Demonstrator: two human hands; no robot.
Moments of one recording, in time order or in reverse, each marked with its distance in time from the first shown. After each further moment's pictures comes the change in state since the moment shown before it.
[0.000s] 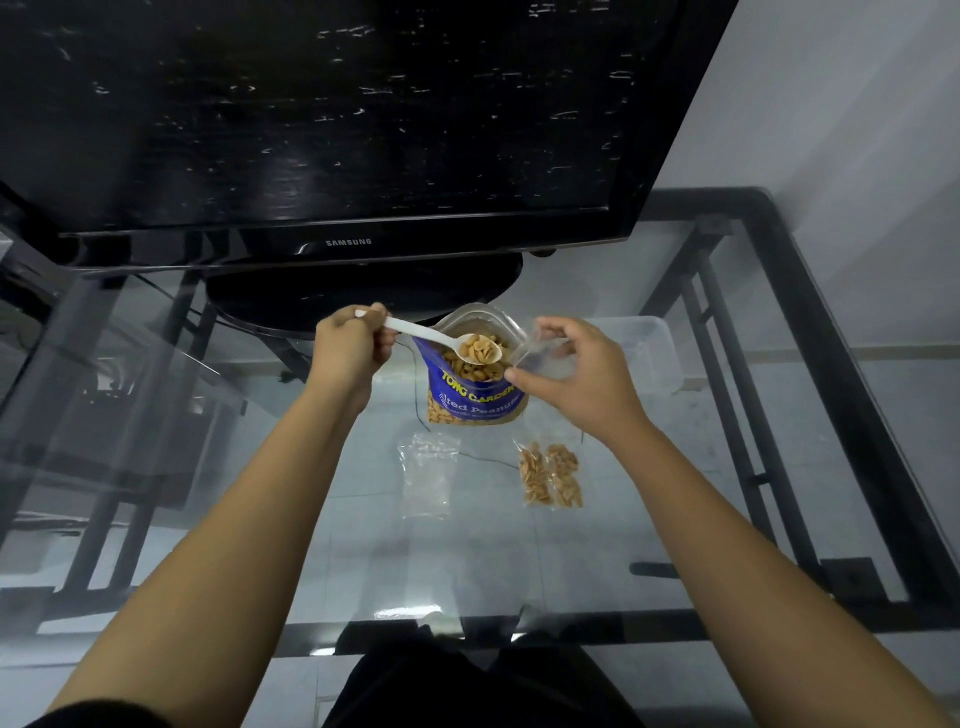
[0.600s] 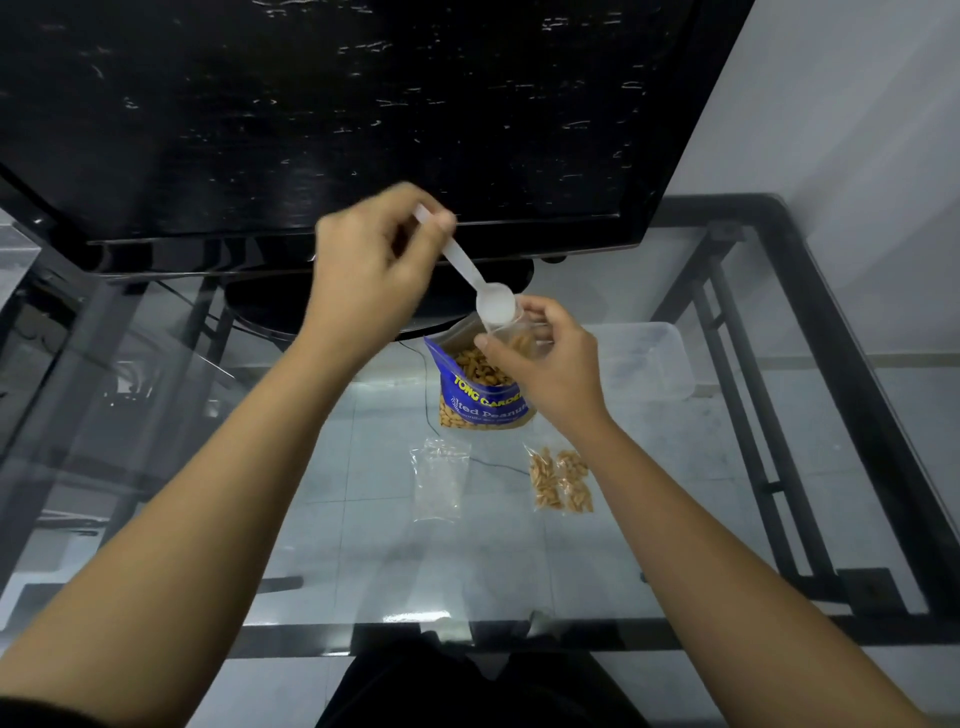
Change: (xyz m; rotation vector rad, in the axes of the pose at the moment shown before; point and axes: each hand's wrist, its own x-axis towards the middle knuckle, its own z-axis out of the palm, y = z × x) left_hand -0.061 0.090 0.017 0.719 -0.059 0.994; right_hand 0.007 -0.040 0.029 0.315 0.116 0.003
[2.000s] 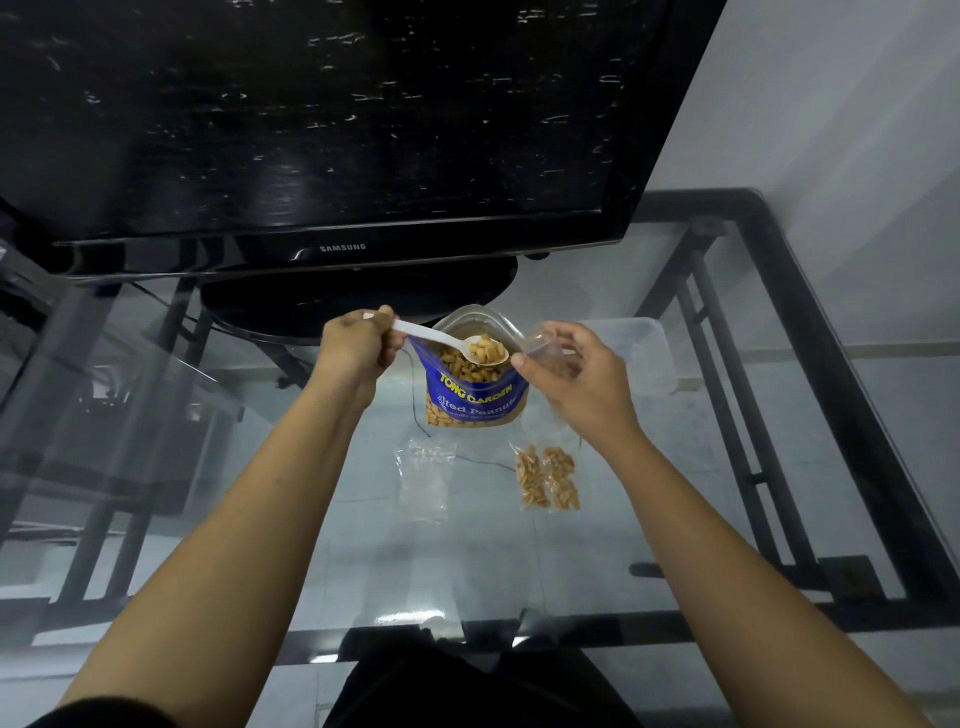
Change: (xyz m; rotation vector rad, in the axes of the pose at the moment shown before) left_hand -0.029 -0.081 0.064 -0.669 0.004 -1.105; right_hand -0.008 0.037 -0.039 -0.075 -0.022 0.121
